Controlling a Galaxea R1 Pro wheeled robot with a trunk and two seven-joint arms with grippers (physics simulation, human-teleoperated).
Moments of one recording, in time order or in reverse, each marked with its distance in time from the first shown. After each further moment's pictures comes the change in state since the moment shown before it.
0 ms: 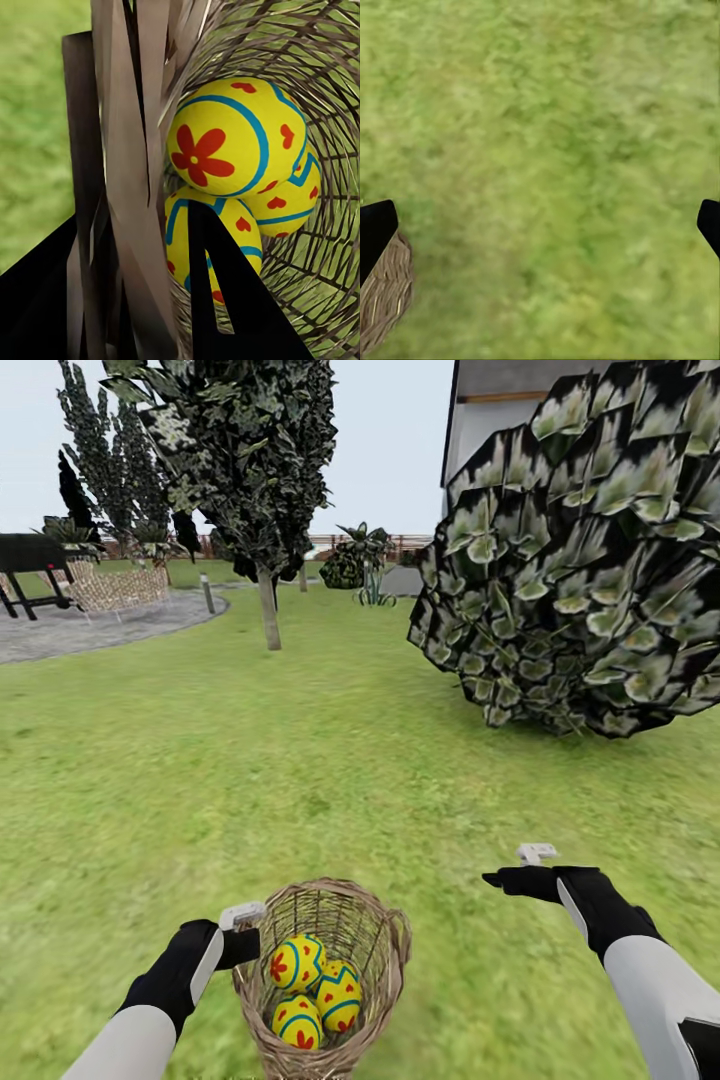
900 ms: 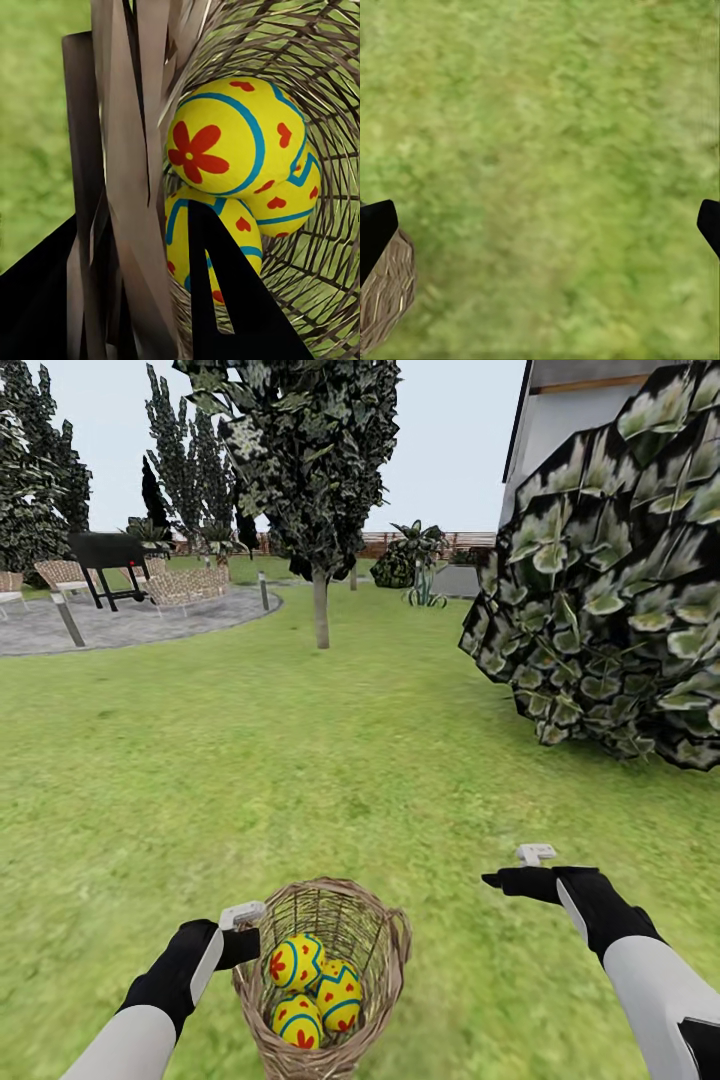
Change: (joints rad) left arm 0.000 0.000 0.001 0.000 0.003 -0.001 0.000; right arm 0.000 0.000 0.003 0.005 -0.002 0.000 0.002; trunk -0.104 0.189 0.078
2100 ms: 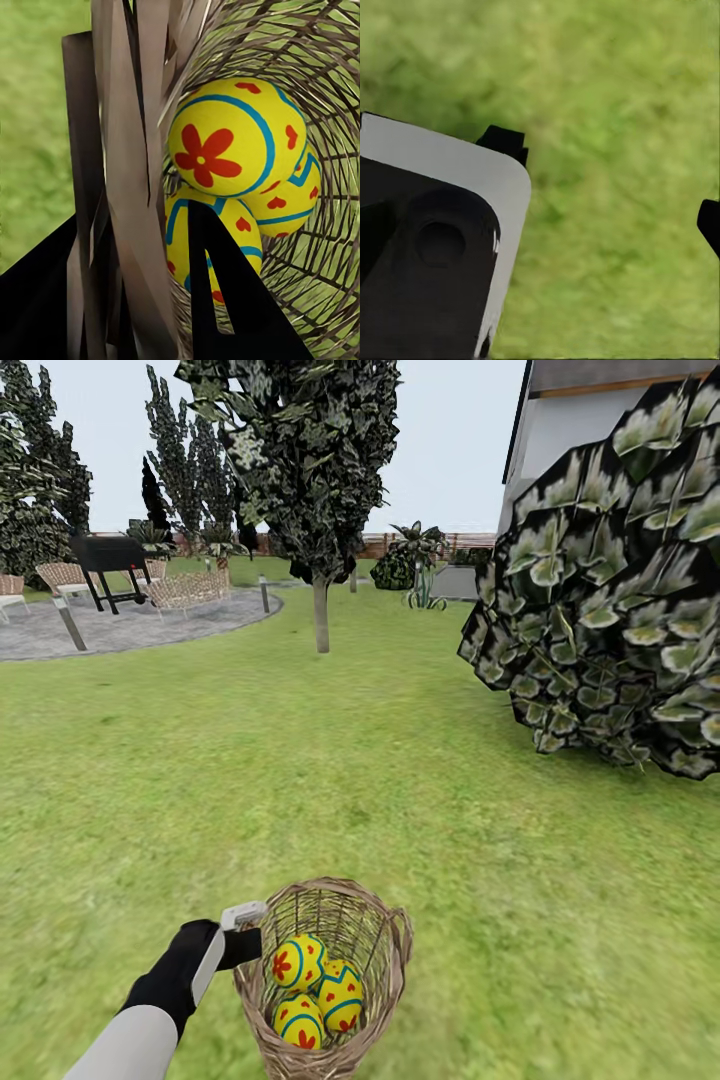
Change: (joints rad) left arm 0.000 -0.006 0.000 0.000 -0.005 -0.001 0.000; right arm 0.526 0.041 0.001 0.537 0.224 -0.566 -0.288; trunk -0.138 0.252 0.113
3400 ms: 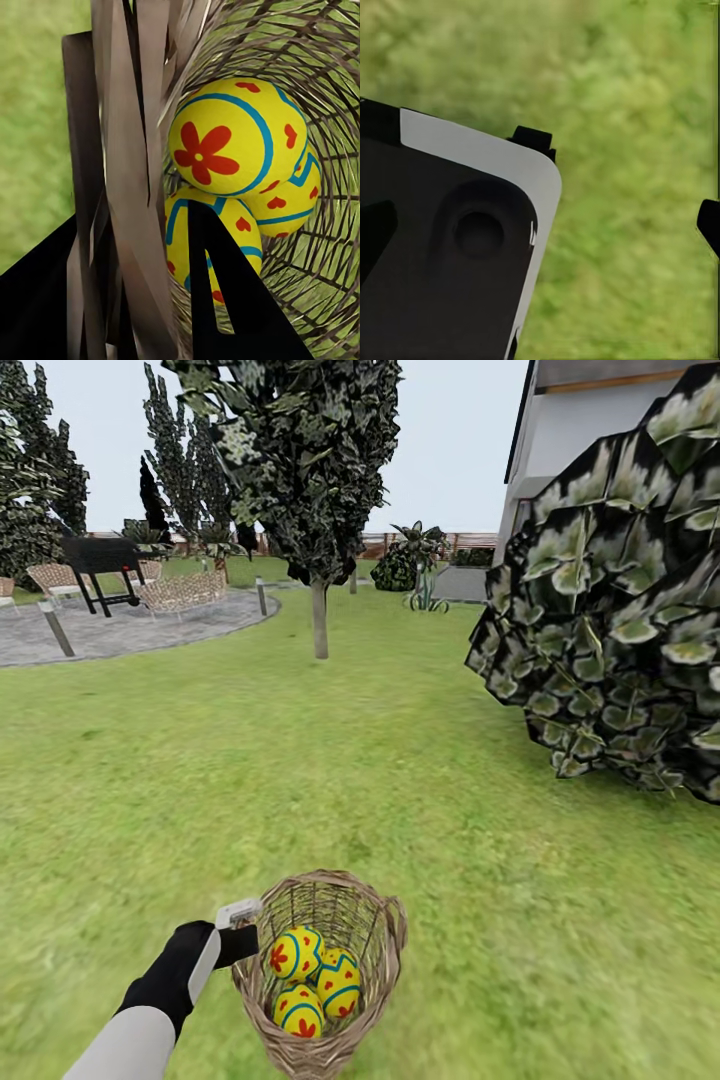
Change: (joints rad) left arm 0.001 -0.001 0.050 0.000 0.001 -0.038 0.002; right arm 0.054 0.026 -0.002 0.001 -0.005 -0.090 0.000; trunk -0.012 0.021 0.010
